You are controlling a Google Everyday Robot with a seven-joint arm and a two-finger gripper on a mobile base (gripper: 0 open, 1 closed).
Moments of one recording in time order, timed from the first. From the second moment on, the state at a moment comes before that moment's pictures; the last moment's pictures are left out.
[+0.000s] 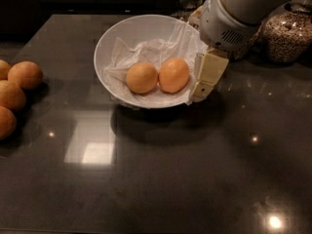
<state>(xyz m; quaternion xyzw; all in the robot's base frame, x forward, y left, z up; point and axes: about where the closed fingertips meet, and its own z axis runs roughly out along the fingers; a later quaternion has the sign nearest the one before) 0.514 -0.088 0.975 -0.67 0.69 -0.01 0.26</state>
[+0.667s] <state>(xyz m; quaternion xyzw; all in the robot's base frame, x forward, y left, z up) 0.542 -0.037 0.967 -0.68 0.67 0.00 0.29</state>
